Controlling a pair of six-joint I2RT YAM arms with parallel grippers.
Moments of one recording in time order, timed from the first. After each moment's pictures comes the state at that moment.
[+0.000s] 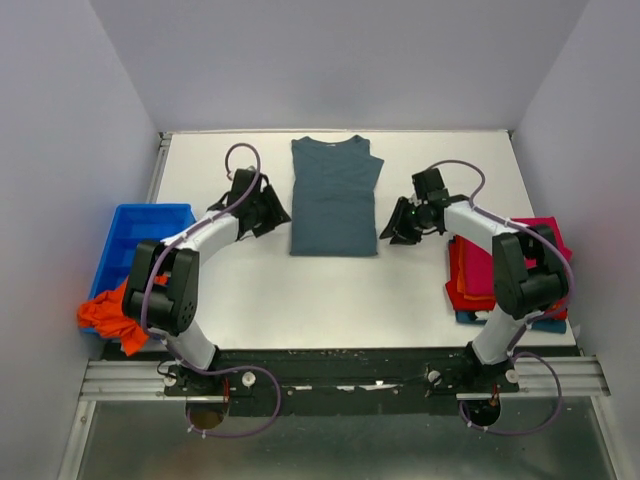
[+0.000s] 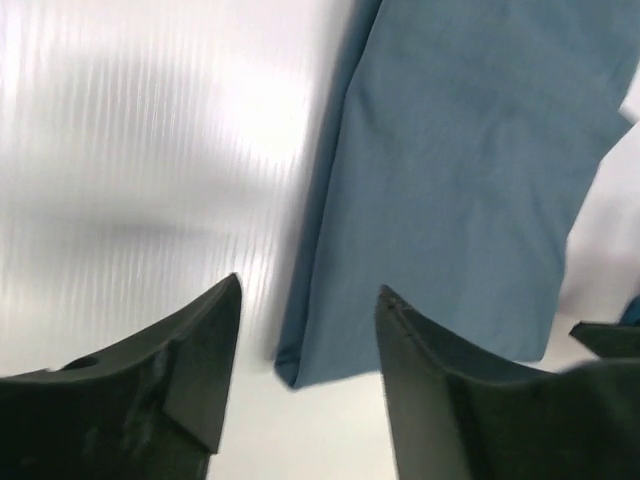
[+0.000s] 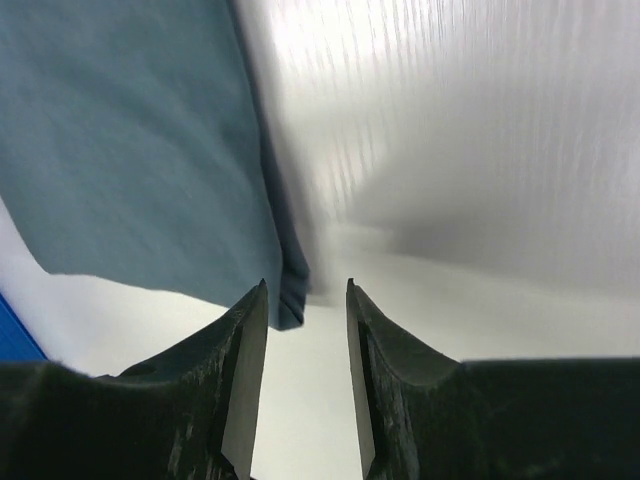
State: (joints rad) left arm -0.26 1.68 1.08 -0.20 0.11 -0.71; right arm 0.28 1.76 1.13 -0.41 -0.26 0.63
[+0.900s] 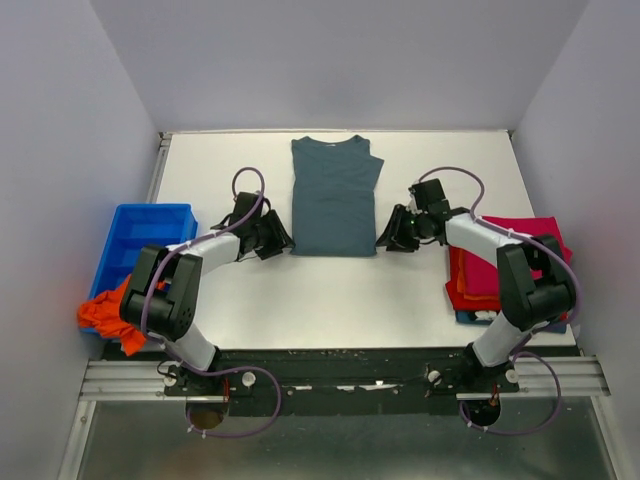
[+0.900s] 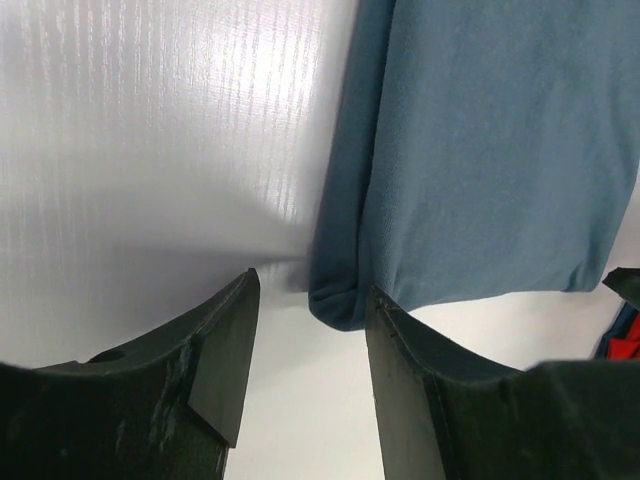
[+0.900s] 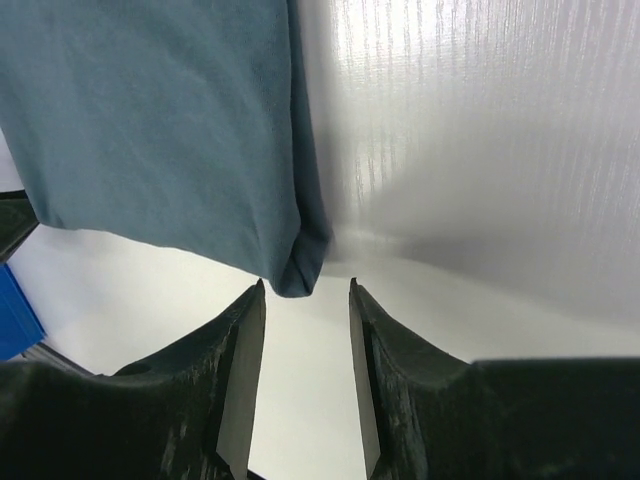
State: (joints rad) left arm -0.30 1.62 0.81 -0.08 0.23 -0.73; right arm 0.31 1.67 0.97 -0.28 -0.32 0.61
